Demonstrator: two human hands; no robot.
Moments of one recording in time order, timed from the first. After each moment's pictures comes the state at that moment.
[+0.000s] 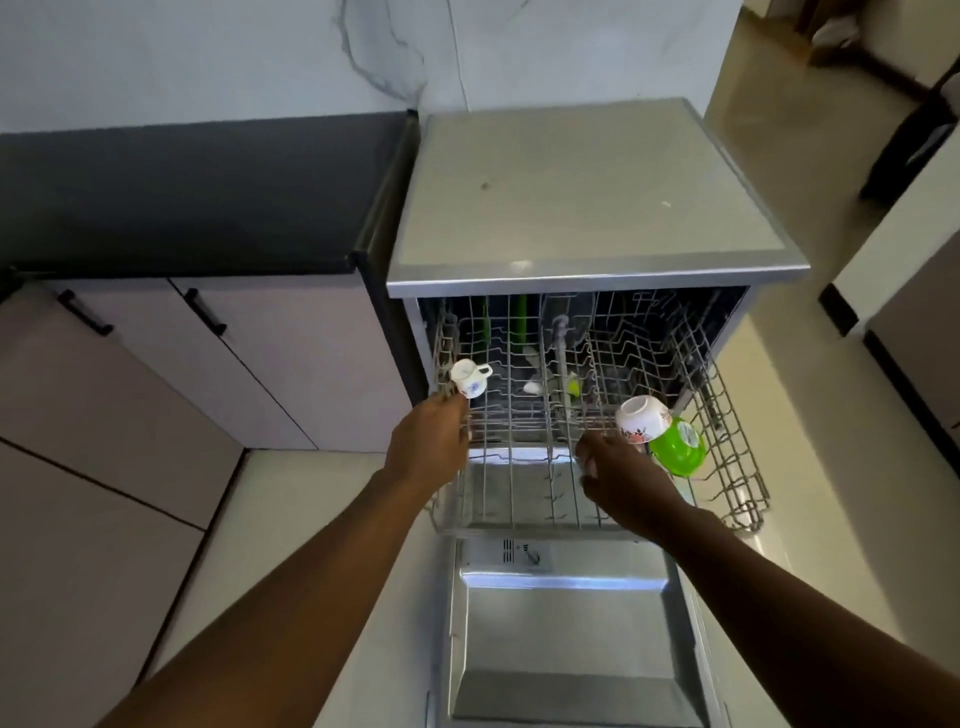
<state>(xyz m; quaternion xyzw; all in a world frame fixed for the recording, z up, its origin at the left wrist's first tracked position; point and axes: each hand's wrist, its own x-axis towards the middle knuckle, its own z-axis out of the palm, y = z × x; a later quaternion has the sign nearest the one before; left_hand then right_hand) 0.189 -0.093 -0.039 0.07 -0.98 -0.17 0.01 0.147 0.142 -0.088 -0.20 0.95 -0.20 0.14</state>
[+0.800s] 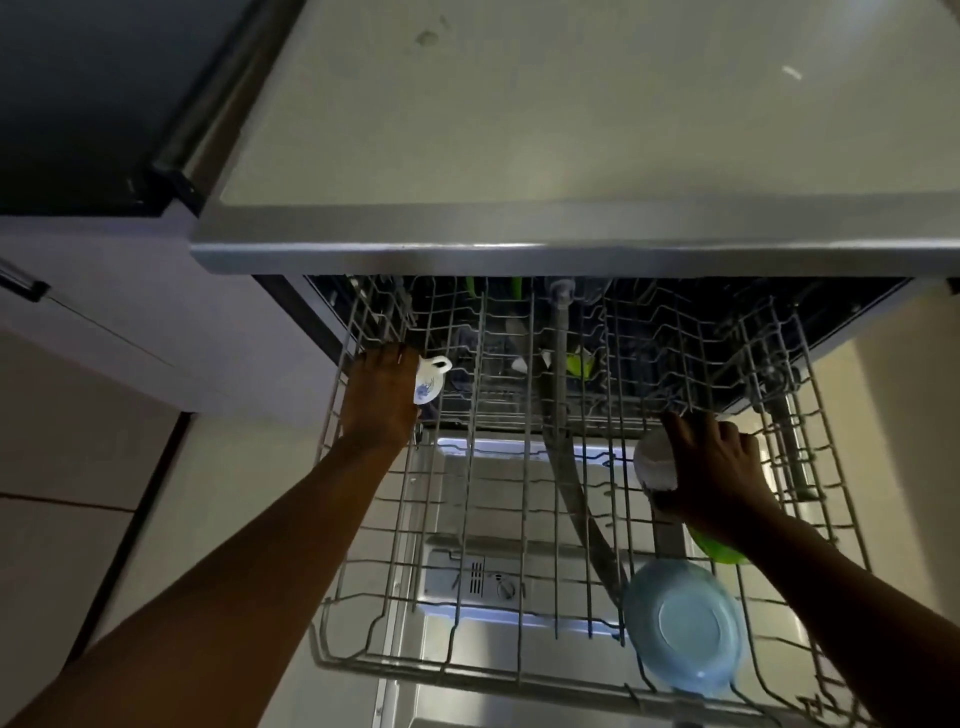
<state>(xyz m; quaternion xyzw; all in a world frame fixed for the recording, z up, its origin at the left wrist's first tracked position) -0.026 -0.146 -0.248 0.10 -0.99 -0.02 0.00 -0.059 0.215 -0.255 -0.18 0.98 -0.01 0.12</state>
